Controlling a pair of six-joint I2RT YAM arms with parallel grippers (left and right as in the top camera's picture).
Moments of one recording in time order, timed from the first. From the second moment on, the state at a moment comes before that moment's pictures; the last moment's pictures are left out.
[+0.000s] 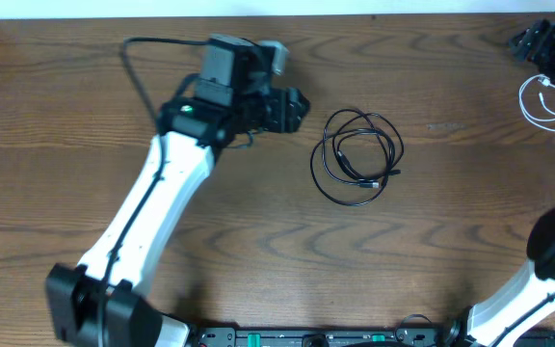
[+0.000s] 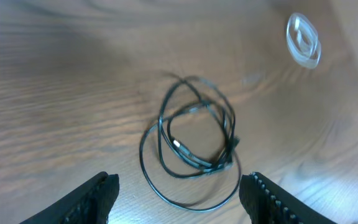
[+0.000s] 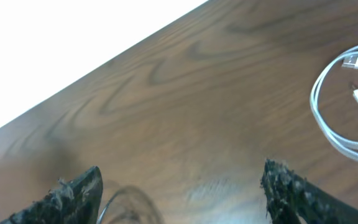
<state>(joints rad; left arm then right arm) -0.38 1.63 1.44 -0.65 0.39 -0.22 -0.38 1.95 1.91 -0.87 -0.43 0.21</state>
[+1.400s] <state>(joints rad) -0.50 1.76 1.44 -0.49 0.35 -0.20 -0.23 1.92 1.90 -1.23 -0.38 0.09</state>
